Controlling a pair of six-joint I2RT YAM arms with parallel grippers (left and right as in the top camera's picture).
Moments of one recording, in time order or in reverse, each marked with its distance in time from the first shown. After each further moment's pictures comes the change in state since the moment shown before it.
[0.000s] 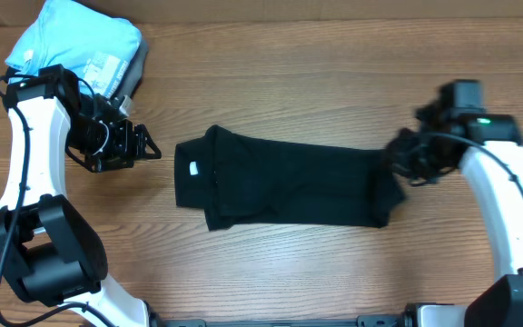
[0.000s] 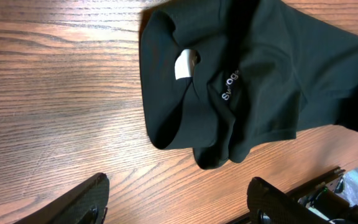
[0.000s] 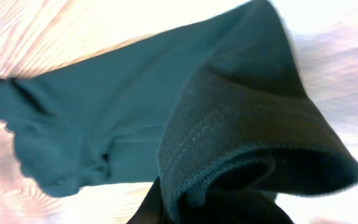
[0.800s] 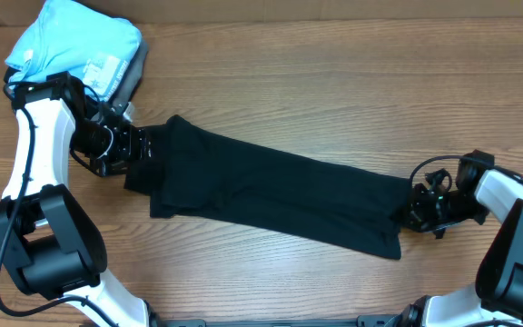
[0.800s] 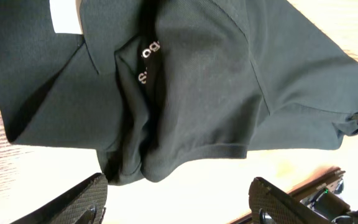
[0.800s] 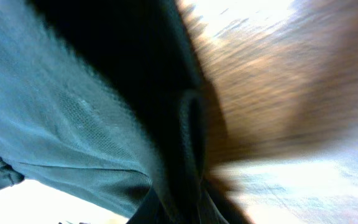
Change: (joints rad) left arm 0.000 0.036 -0.045 0.037 -0.004 -0.012; right arm -0.356 0.205 -0.402 0.195 -0.178 -0.210
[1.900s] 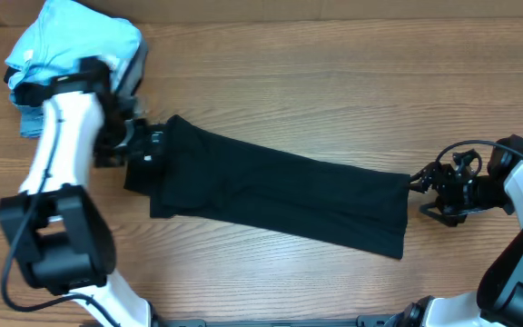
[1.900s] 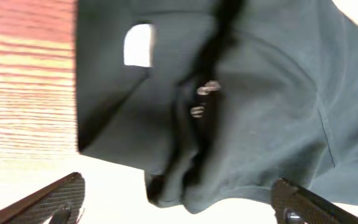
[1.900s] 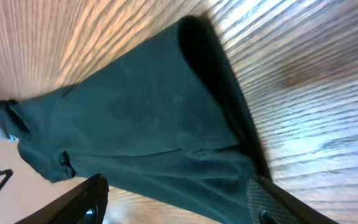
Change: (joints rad) left arm -0.108 0.000 0.013 0.119 -0.275 -0.188; right arm -0.091 -0.060 0.161 -0.143 -0.085 -0.061
